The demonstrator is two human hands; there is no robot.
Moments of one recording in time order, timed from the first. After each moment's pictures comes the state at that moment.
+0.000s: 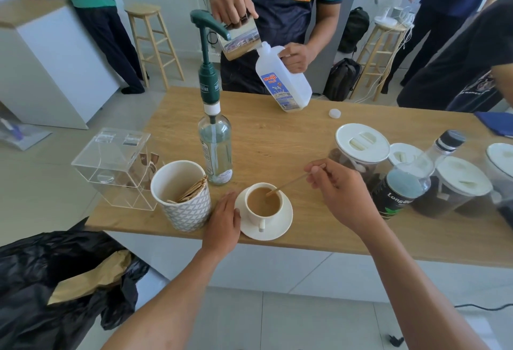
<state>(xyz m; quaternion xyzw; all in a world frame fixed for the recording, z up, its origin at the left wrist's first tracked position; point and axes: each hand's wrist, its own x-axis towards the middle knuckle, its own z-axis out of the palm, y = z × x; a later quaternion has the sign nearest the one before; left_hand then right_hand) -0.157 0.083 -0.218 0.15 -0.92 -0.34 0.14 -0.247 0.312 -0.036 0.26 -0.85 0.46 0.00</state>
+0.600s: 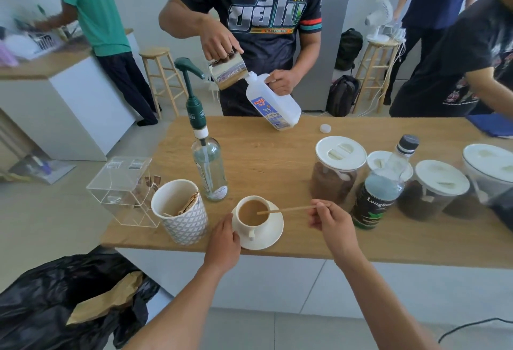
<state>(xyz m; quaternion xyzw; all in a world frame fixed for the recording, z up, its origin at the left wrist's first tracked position) -0.143 0.117 -0.185 0.23 -0.91 -0.34 0.05 -0.231 0.351 -0.099 0.00 -0.72 0.69 -0.09</state>
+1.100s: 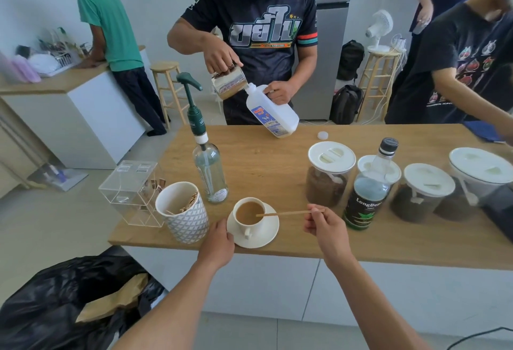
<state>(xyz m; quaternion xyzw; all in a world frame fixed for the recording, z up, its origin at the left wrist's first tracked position) -0.132 0.125 -0.154 0.28 -0.91 -0.30 0.00 -0.215 0.368 -0.093 -0.03 -0.67 0.73 -0.12</state>
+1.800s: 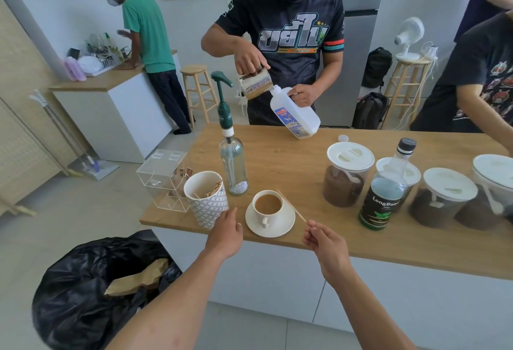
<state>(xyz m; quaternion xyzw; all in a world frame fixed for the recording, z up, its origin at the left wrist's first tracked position) -0.092 0.128 -0.124 0.29 -0.92 -0.26 0.01 -0.172 0.360 -0.119 -0.07 -0.58 0.78 -0.22</state>
